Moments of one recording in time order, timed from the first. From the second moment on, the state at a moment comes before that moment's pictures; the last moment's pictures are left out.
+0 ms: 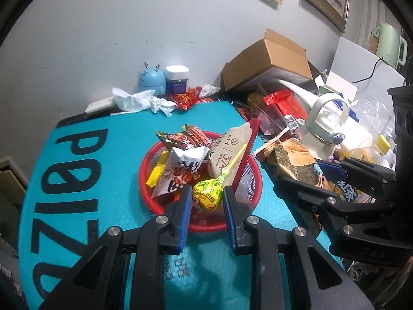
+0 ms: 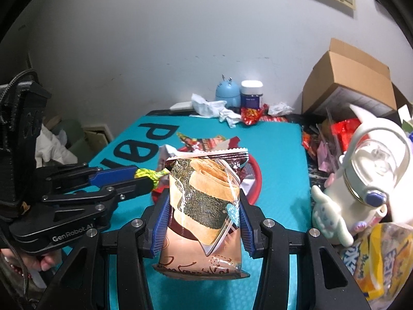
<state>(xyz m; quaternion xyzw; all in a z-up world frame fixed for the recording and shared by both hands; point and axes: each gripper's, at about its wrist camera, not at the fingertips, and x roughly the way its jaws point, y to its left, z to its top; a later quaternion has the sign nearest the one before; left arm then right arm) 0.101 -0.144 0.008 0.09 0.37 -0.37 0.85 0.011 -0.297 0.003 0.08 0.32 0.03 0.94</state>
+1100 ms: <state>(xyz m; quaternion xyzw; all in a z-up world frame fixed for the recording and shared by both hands) 0.109 -0.153 -0.017 0.09 0.42 -0.36 0.83 0.013 -0.307 -0.007 0.09 0.33 0.03 0.94</state>
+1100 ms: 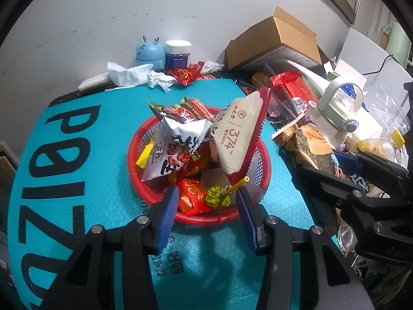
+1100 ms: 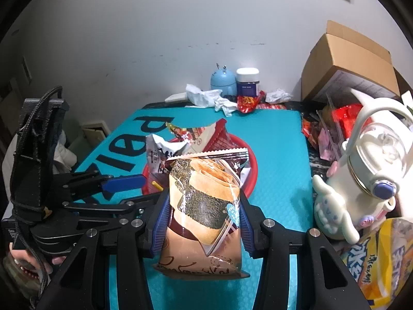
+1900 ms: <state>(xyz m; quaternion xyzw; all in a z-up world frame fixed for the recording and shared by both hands) 0.130 -0.107 0.027 0.06 0.37 -0.29 0.88 0.070 -0.275 0.027 0.04 0.28 0.07 0.95</state>
